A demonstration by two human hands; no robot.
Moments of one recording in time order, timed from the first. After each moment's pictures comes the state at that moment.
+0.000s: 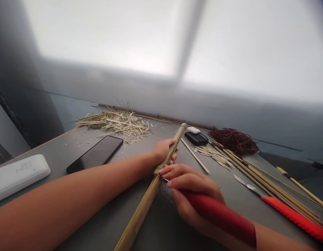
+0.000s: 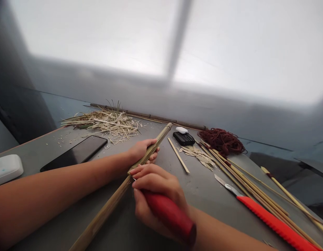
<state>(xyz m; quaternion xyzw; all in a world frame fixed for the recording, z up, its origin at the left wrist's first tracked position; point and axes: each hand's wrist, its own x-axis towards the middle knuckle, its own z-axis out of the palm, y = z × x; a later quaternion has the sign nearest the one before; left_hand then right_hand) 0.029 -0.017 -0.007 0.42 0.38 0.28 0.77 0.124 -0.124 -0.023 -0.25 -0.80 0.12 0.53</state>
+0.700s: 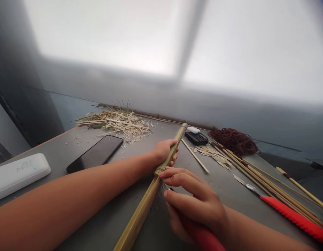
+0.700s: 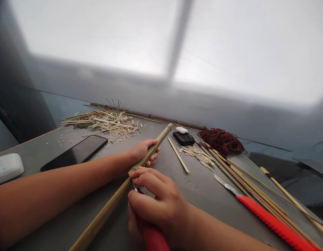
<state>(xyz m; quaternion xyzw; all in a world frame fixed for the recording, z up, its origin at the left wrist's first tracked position) 0.029 -0.022 -0.005 0.44 0.39 0.27 0.76 0.133 -0.126 -0.027 -0.18 -0.88 -0.03 0.43</state>
